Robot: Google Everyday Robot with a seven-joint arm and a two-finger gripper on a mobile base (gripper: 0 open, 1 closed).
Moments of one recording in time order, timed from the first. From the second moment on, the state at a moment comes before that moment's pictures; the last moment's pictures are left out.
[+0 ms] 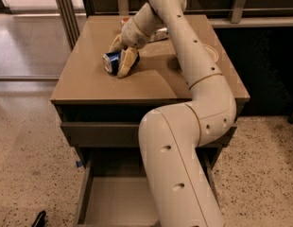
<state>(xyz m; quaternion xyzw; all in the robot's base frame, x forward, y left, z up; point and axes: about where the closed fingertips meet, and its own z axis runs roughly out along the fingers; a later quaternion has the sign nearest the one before) 0.772 0.096 0.830 -0.78 0.50 0.20 0.32</state>
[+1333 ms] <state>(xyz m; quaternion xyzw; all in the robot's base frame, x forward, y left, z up) 0.718 0.096 0.914 -0.79 0.42 0.24 0.36</state>
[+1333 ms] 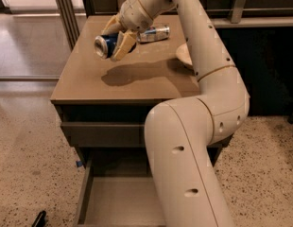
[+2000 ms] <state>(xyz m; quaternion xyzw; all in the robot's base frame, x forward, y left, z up) 0.692 0.068 0.874 -0.71 0.48 0.39 0.34</state>
